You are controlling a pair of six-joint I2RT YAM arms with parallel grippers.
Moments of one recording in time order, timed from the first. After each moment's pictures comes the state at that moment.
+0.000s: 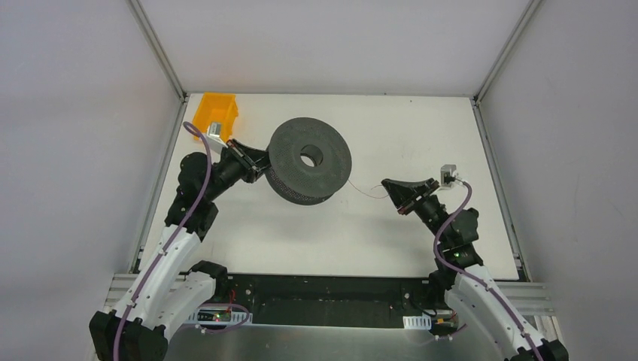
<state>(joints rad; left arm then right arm) -0.25 0.81 0.69 0.05 0.43 -1.20 0.35 0.57 0.18 0.60 -0.34 0.66</state>
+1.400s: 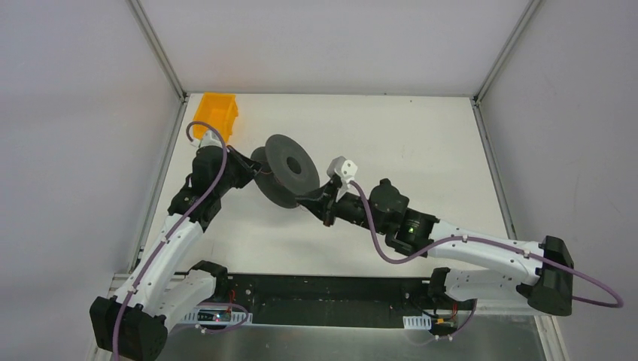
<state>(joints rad) -0.24 0.88 0.75 -0.29 0.02 -0.93 1.20 1.07 0.79 0.27 -0.03 0.14</state>
